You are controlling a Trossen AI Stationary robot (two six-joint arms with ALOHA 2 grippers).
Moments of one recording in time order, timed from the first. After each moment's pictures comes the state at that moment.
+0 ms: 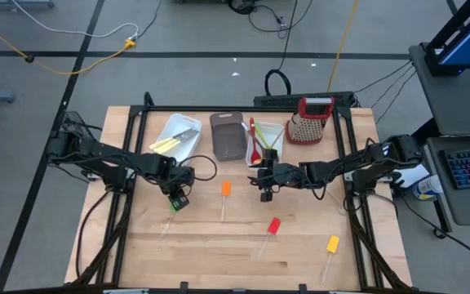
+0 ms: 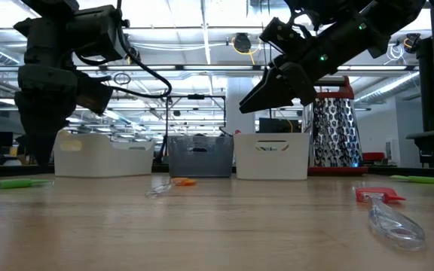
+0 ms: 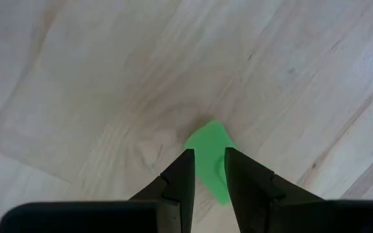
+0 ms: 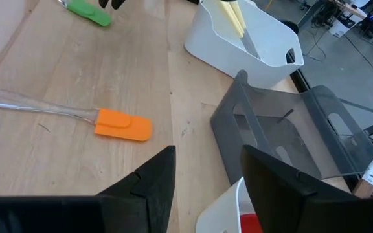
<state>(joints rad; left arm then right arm) -0.06 1.35 0.70 -0.78 0.16 -0.67 0.09 1.53 0.72 0.31 0.39 -0.25</state>
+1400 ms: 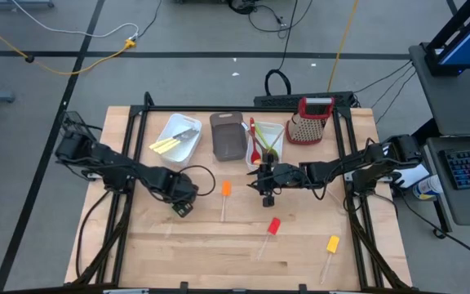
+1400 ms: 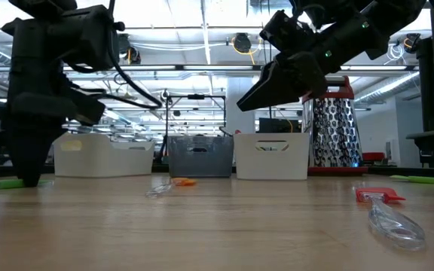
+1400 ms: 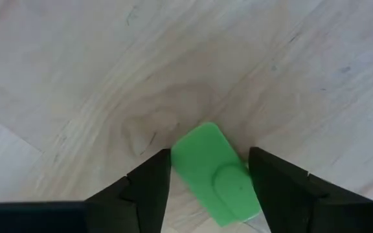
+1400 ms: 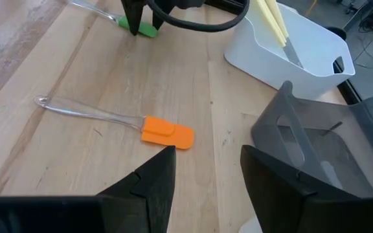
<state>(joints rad) -0.21 1.51 0.71 -0.74 0.04 -0.98 0.09 1.53 0.72 0.31 0.23 -0.22</state>
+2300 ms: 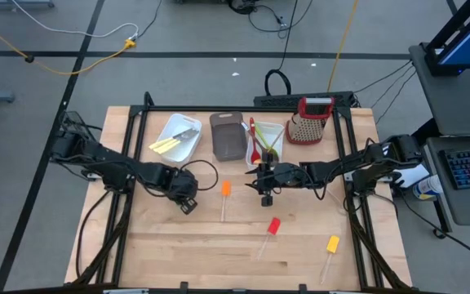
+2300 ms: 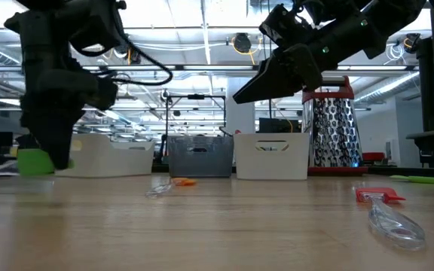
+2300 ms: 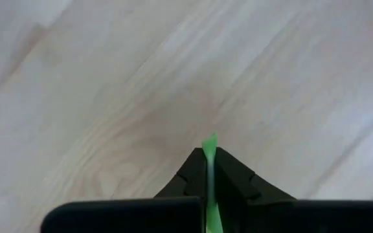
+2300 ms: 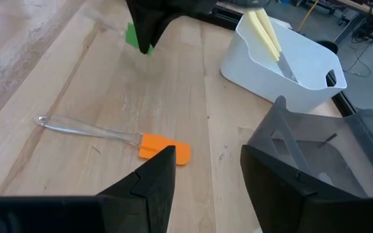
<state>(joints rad) -0.18 1.41 0.71 -0.61 -0.01 -0.94 0.09 1.53 0.72 0.37 0.23 -0.22</state>
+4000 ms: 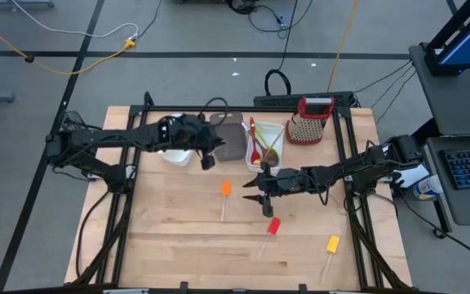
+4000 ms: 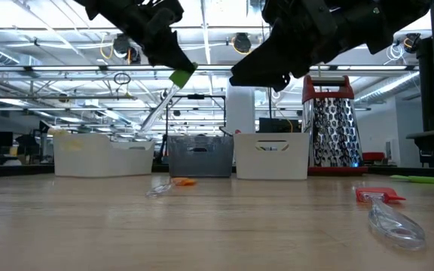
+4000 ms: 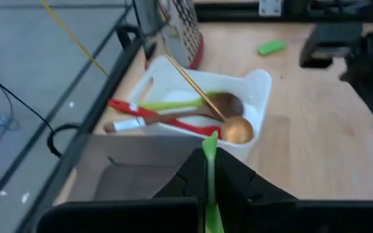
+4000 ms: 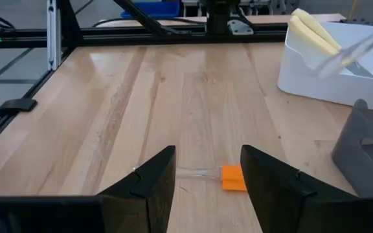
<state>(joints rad) 0.23 1.34 1.01 -0.22 -0.05 0.11 0.16 1.53 0.72 0.45 0.11 0.09</state>
